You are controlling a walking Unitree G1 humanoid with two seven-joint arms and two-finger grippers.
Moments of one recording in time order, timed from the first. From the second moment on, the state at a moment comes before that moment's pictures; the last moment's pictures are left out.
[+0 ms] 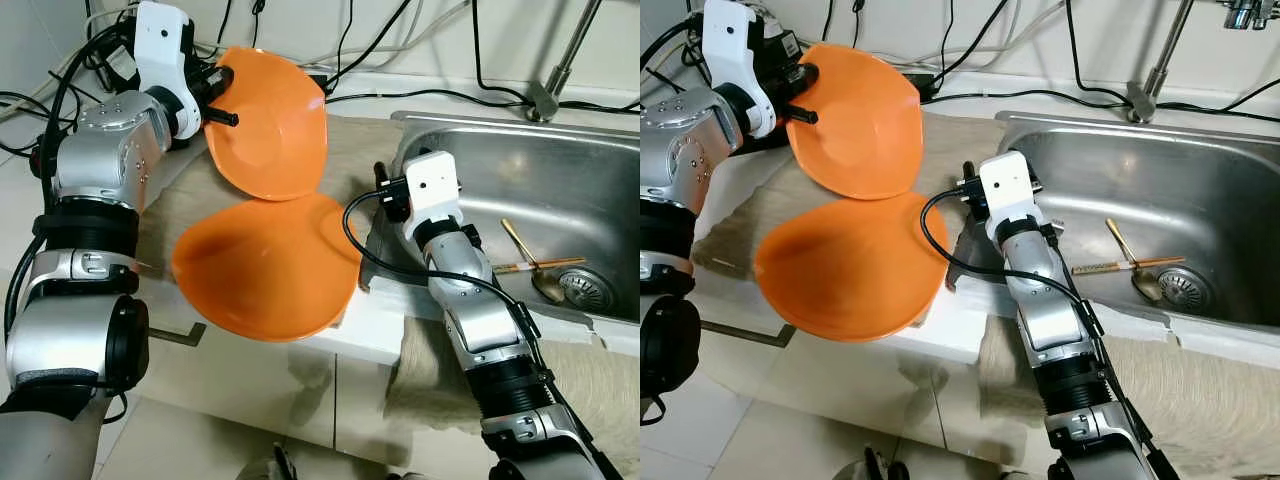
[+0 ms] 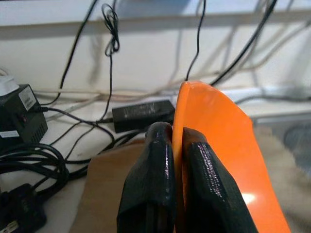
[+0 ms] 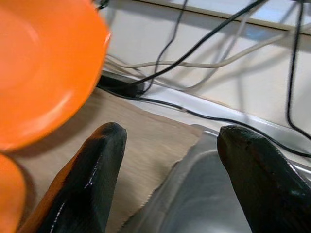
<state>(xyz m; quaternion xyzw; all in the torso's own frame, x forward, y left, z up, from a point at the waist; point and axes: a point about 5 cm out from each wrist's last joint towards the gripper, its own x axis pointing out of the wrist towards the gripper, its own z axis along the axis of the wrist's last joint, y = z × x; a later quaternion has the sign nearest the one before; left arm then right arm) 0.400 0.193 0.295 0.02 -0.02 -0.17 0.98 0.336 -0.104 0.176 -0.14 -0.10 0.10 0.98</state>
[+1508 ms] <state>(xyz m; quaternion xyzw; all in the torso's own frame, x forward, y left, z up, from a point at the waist) 0.386 0.158 0.340 -0.07 -0.08 -0.24 0.96 0.342 -0.091 0.183 -0.31 -0.19 0.20 0.91</state>
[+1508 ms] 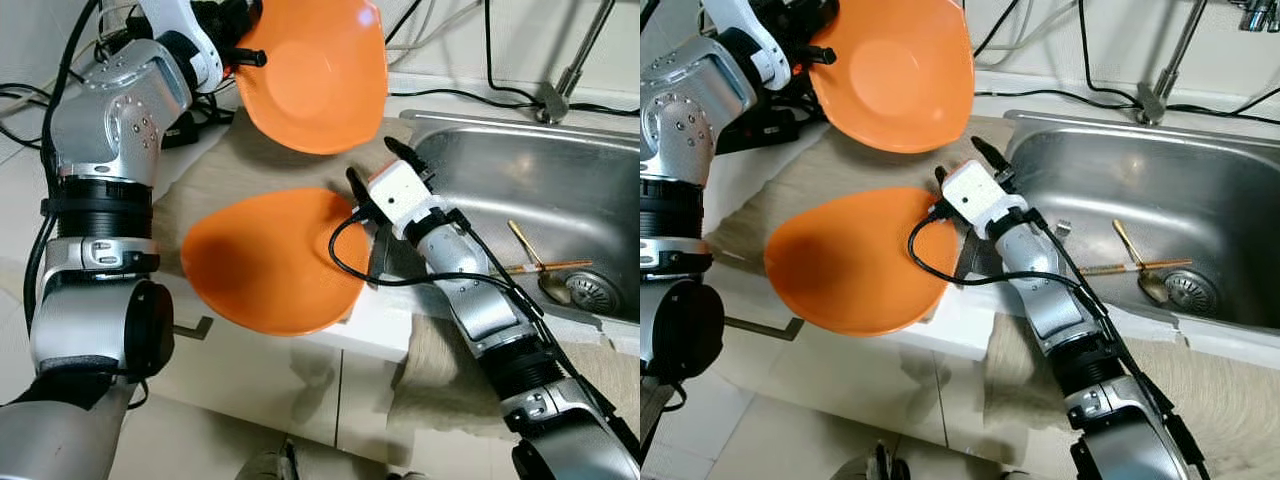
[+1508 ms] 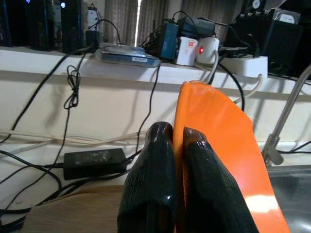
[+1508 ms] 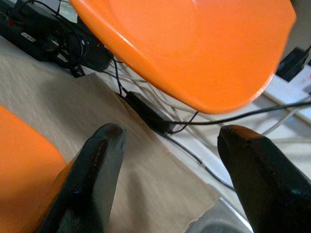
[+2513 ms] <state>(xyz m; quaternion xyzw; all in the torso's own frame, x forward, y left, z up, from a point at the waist) 0.377 0.155 0.324 -0.04 -0.06 -0.24 0.97 0.345 -0.095 0.182 -0.36 -0.24 0.14 0.89</state>
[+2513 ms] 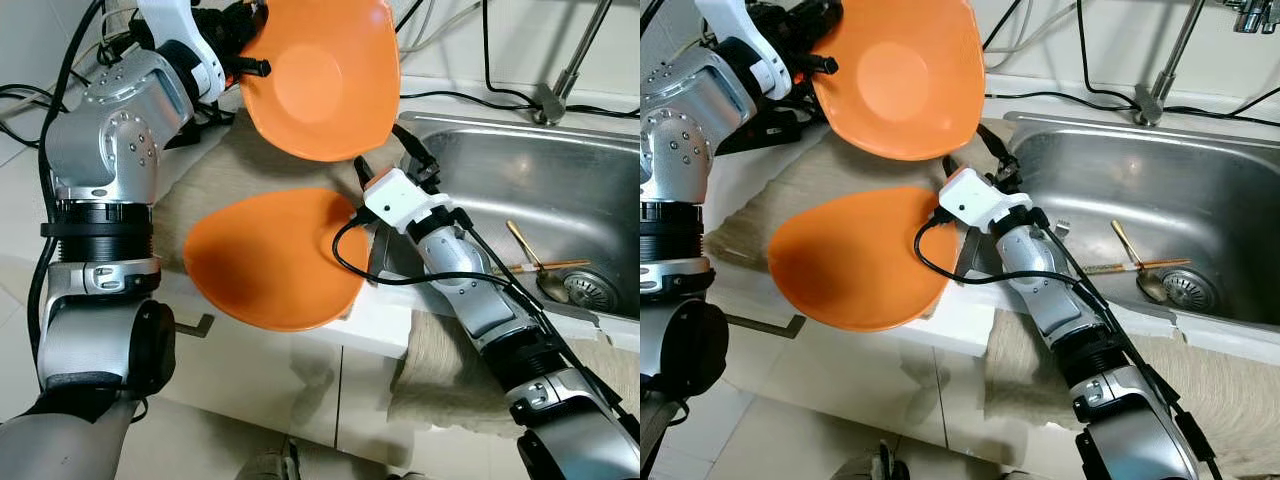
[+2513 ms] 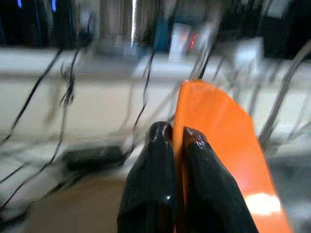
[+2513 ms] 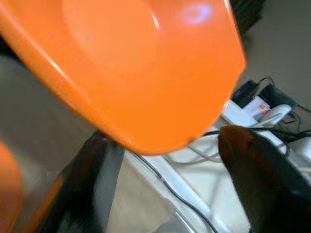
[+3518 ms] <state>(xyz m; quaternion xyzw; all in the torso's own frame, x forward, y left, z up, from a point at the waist) 0.382 0.150 0.320 -0.11 -0.01 -0.23 0.97 0.348 -0.087 0.179 -0.36 -0.26 0.14 0.88</state>
